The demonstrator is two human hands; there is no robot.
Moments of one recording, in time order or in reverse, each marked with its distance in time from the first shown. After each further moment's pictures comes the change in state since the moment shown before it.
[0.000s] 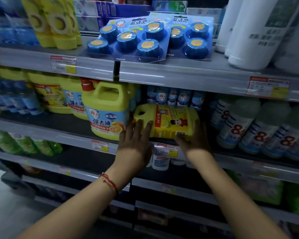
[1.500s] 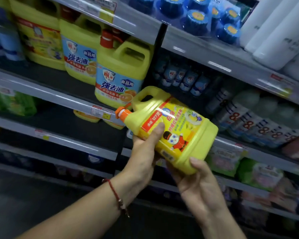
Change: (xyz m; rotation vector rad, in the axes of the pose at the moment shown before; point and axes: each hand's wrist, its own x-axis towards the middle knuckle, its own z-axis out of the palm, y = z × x) left_hand -0.076 0.032 -0.072 -2.154 -0.202 -1.038; right_hand -0.181 -0.027 0.020 1.309 -0.247 0.303
